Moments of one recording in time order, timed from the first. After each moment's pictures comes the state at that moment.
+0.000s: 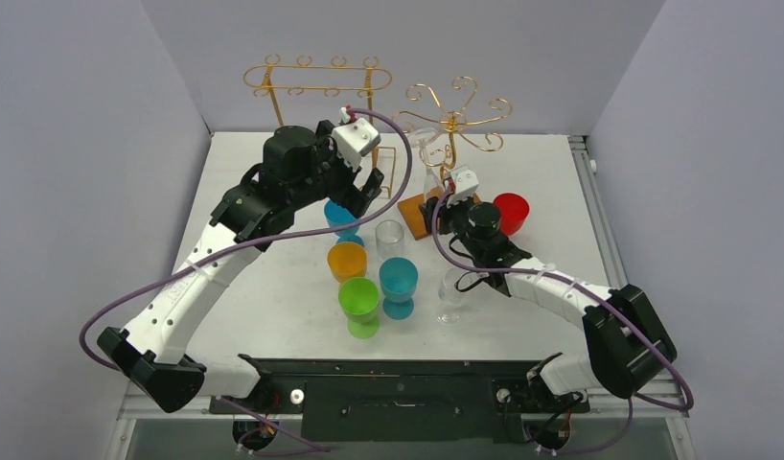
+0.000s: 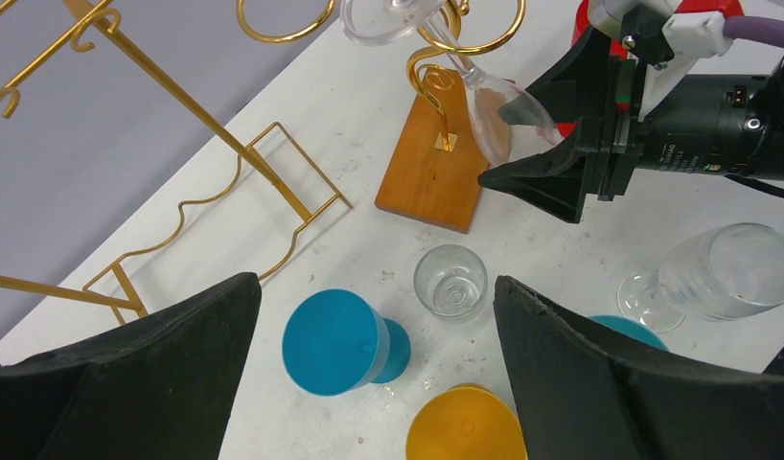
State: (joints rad) left arm -0.63 1.33 1.57 -0.60 0.10 0.22; right arm 0.57 1.38 0.73 0.51 0.07 0.02
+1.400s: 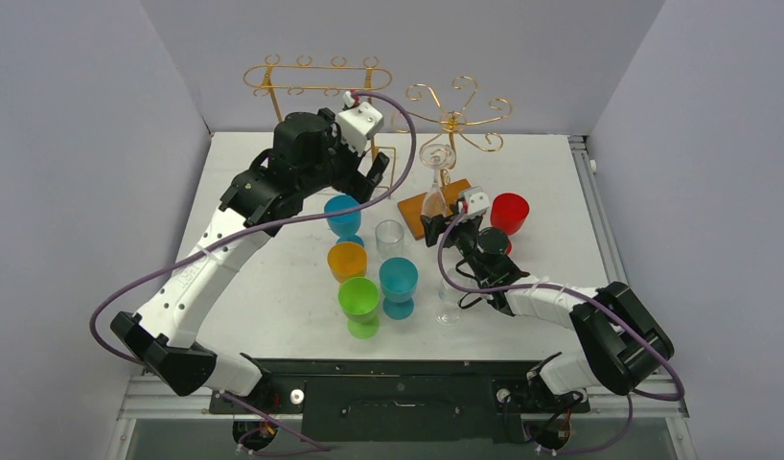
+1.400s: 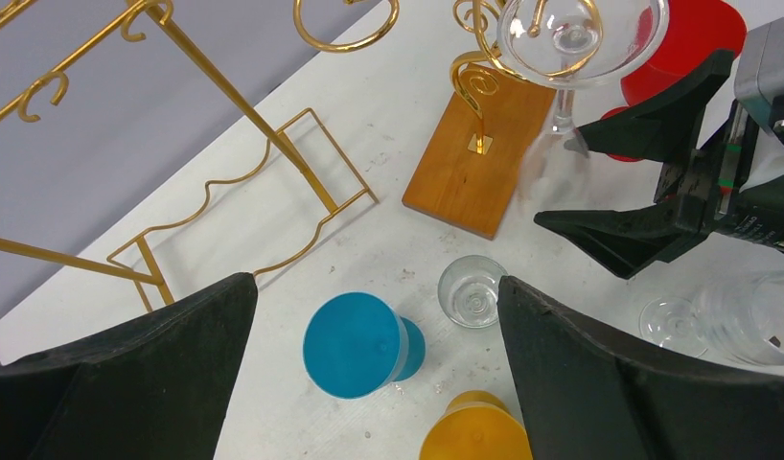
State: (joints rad) left arm -0.63 1.42 1.69 -0.66 0.00 0.18; right arm 0.57 1.40 0.51 0.88 0.09 0.07
